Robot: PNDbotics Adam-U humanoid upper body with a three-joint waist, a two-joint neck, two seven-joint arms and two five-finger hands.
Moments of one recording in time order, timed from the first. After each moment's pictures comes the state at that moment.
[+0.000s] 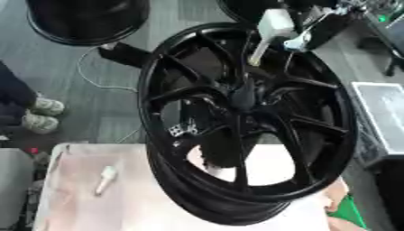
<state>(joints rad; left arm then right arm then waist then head) -0.19 0.12 0.23 -1.74 0.08 0.22 -0.45 -0.77 -0.88 0.21 -1.49 0.14 -0.10 0.60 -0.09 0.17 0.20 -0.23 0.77</state>
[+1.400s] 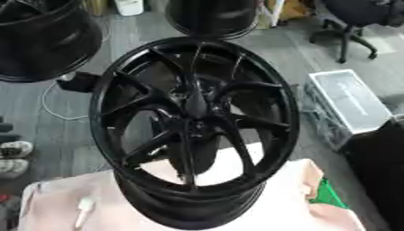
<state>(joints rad) -0.15 0.13 0.29 -1.73 0.09 0.22 -0.40 -0.27 -0.86 -0.45 -1.03 0.00 0.15 0.18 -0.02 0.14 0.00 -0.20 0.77</state>
